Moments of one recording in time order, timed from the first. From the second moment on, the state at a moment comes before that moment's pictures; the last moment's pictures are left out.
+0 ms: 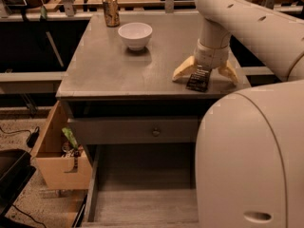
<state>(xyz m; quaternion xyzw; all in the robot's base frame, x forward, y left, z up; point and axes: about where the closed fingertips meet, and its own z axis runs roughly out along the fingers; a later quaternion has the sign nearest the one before) 0.652 -0.184 0.800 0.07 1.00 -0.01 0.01</state>
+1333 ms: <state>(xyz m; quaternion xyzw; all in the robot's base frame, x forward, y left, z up) 0.652 -0.184 0.835 0.07 1.00 -0.01 0.01</state>
